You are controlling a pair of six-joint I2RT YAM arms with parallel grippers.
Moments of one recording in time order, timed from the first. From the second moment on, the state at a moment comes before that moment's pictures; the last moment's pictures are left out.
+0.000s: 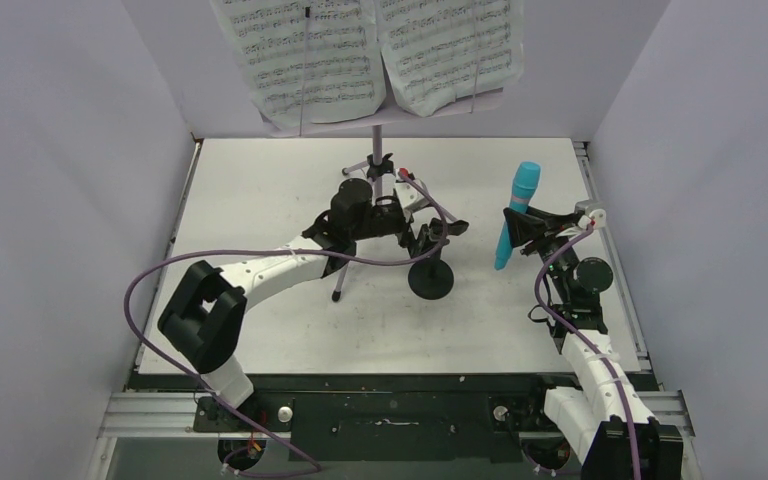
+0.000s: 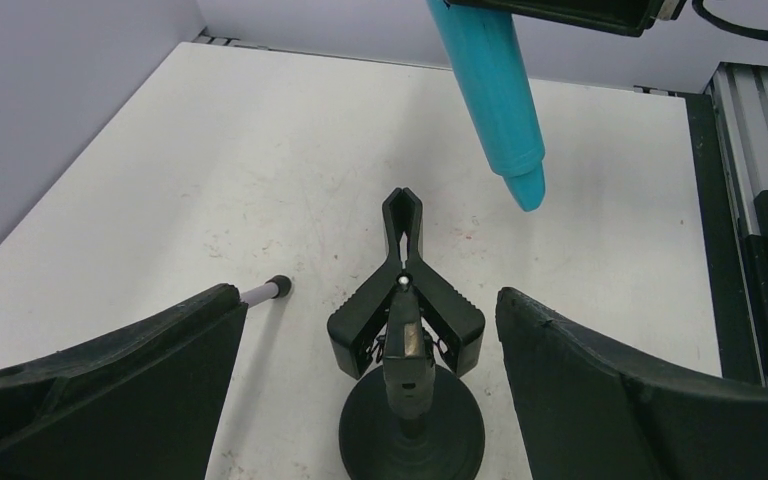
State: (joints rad) left arm -0.73 1.65 1.13 0.43 0.54 0.09; right arm -0.06 0.86 0.35 0.76 -0.42 0.38
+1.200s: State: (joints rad) left arm -0.75 1.71 1.10 0.54 0.60 0.07; right arm -0.04 0.86 0.41 0.70 -0.43 0.41
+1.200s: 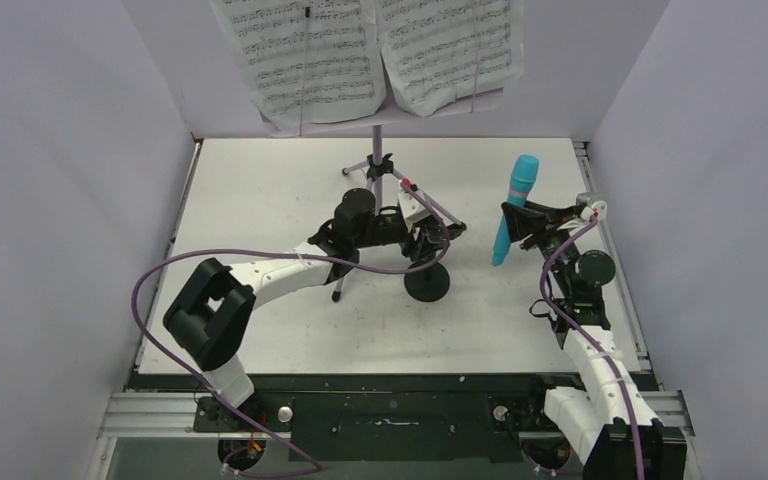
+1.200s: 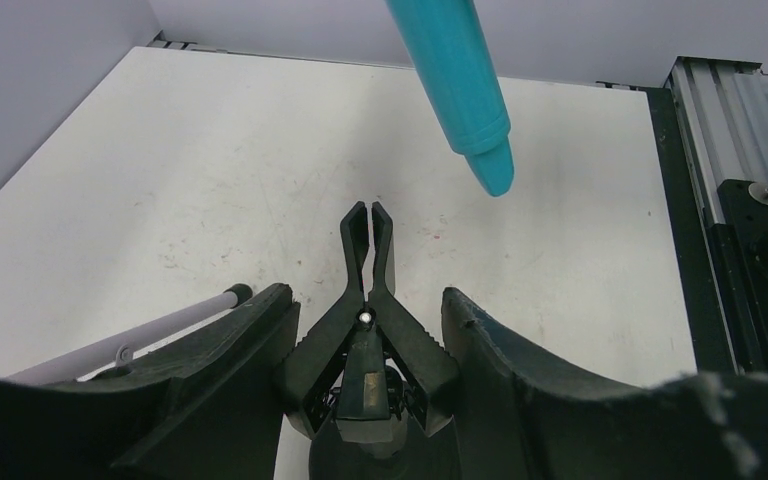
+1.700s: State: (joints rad) left arm -0.75 1.48 0.92 0.42 0.58 0.10; right arm 0.21 0.88 0.47 0.69 -0.43 0.33
